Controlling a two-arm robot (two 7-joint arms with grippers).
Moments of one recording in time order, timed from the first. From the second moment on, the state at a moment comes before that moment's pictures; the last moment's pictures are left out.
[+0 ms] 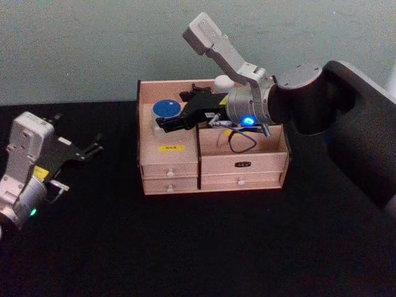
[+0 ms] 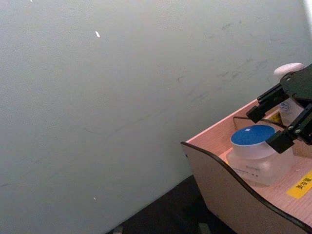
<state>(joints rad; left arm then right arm) -0.20 0.60 0.45 -1.41 -0.25 -0.12 0.03 0.81 0.23 -0.71 -1.09 0.28 0.47 0.55</state>
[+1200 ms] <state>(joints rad) -0.20 0.60 0.45 -1.41 -0.25 -0.12 0.03 0.77 0.26 -0.67 -1.19 0.31 0.46 0.57</state>
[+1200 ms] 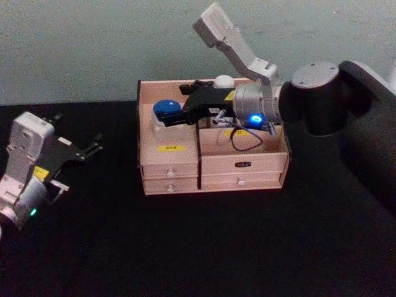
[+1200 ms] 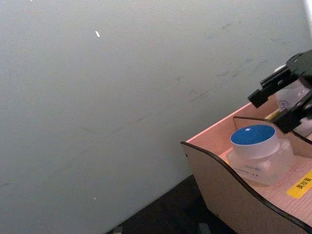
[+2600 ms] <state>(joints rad) -0.20 0.60 0.45 -1.41 -0.25 -0.12 0.03 0.06 0.52 -0.24 -1.70 0.47 0.08 0.23</state>
